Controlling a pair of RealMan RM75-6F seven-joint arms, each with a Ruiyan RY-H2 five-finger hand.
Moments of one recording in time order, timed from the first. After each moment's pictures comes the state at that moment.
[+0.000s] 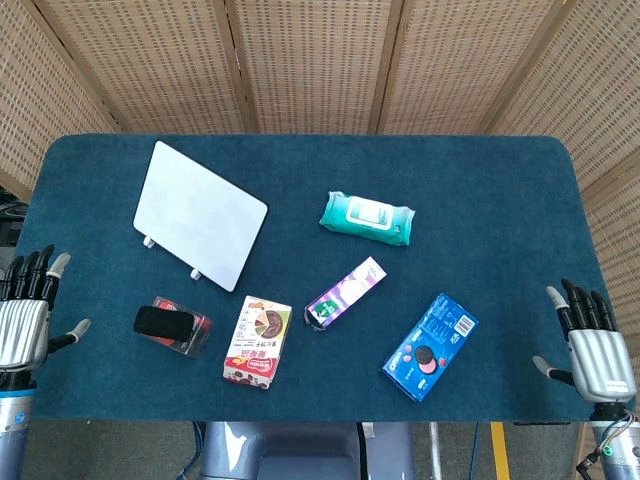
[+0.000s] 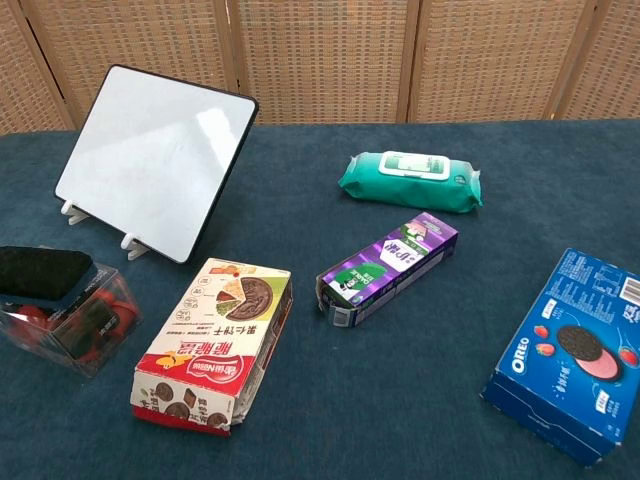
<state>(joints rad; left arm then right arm) -0.16 -1.27 -0.09 -1.55 1.46 1.58 0.20 0.08 -1.14 0.06 -1.60 -1.49 1.47 -0.12</state>
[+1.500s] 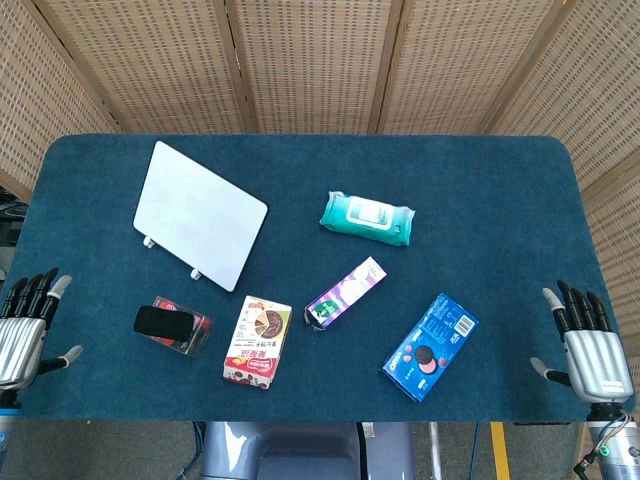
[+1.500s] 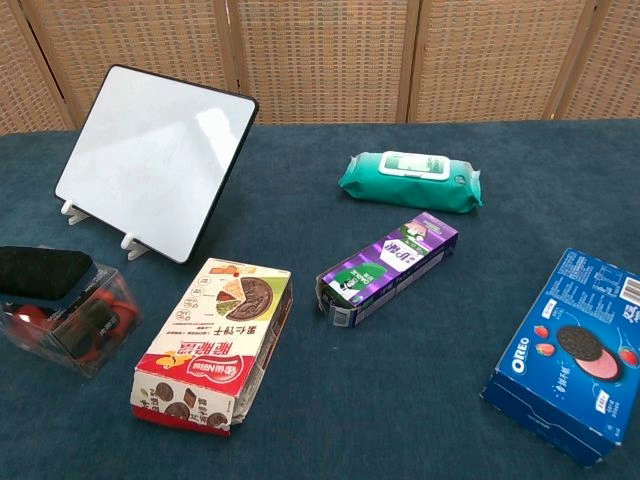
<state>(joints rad) -0.11 -1.15 -0.03 -1.61 1.51 1.47 0.14 0.09 -1.14 0.06 -1.61 -1.49 1.46 -0.14</state>
